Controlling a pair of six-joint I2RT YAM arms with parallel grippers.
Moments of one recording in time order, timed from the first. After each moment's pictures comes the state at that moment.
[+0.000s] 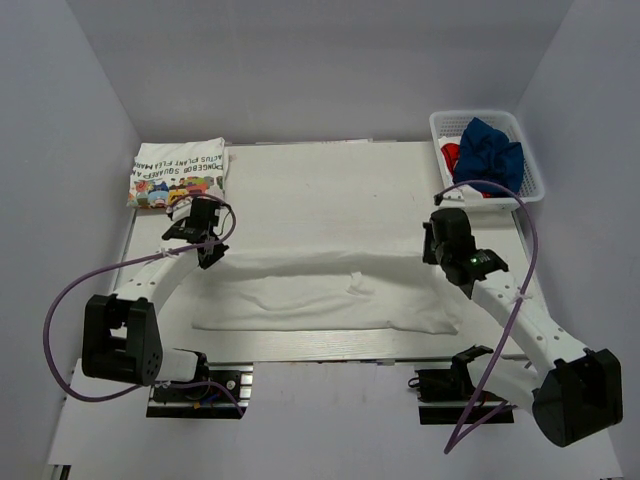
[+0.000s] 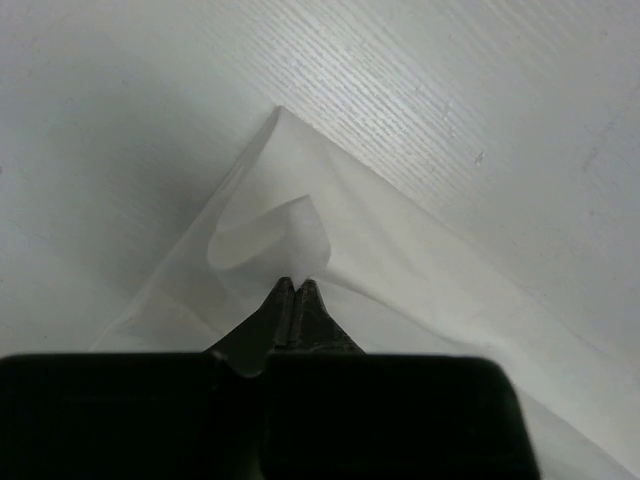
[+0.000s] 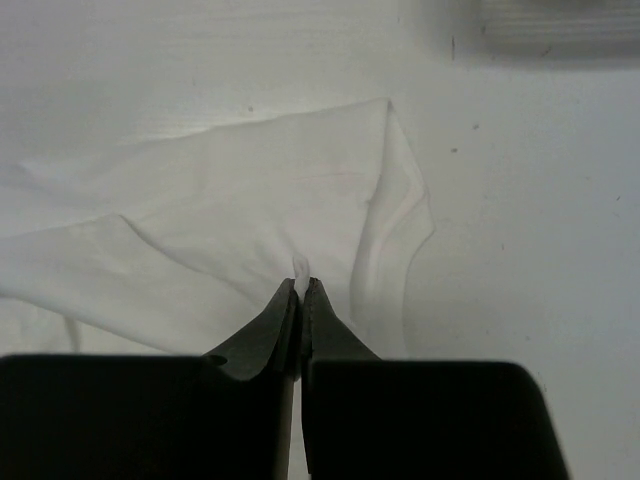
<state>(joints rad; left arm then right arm) -0.16 1.36 0.87 -0.55 -0.36 -0.77 0.39 1.05 0.76 -0.41 0.31 0.22</state>
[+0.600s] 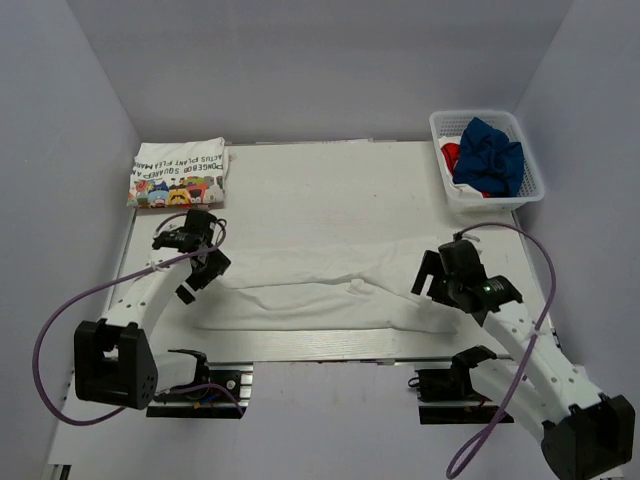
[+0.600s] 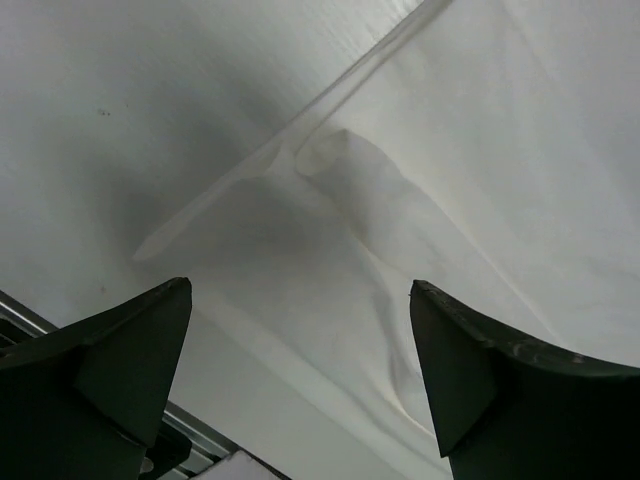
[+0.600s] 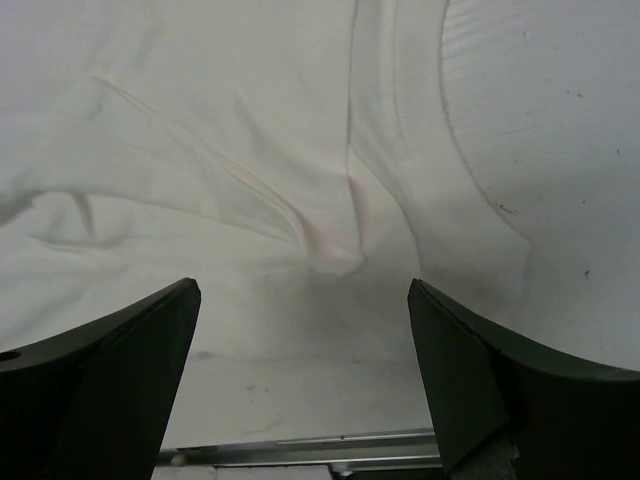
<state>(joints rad) -0.16 1.25 0.85 -0.92 -0.35 -0.95 0.39 0.84 0.60 -0.74 0.18 0.59</state>
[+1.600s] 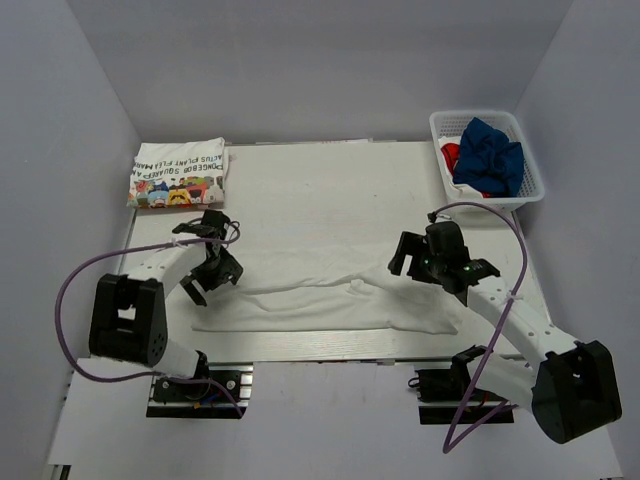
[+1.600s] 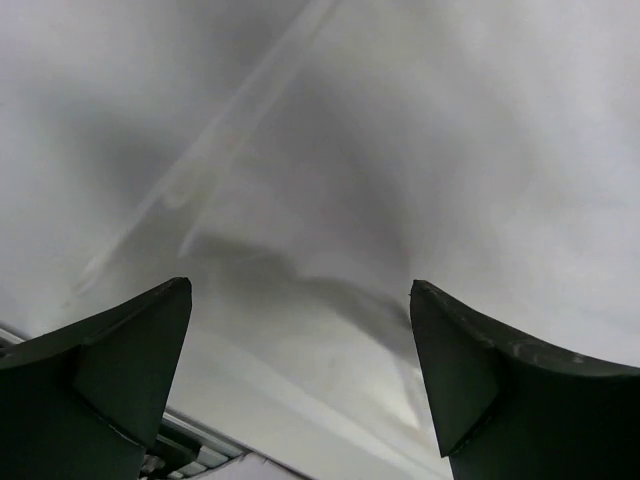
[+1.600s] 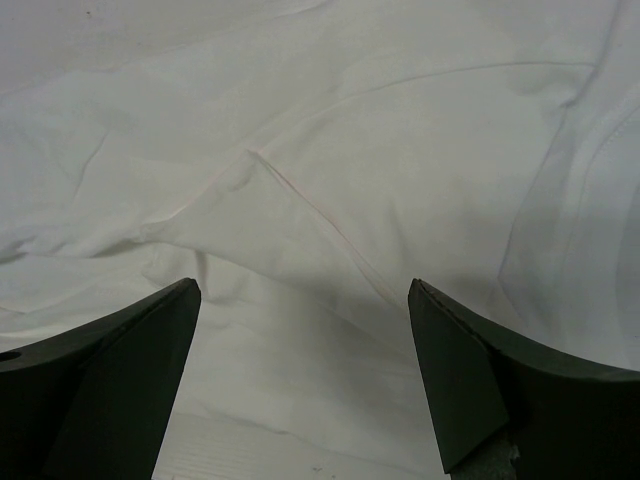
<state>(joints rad) -0.18 1.50 0.88 -0.85 -0.25 -0.89 0.39 1.07 0.63 -0.37 -0.01 0.51</state>
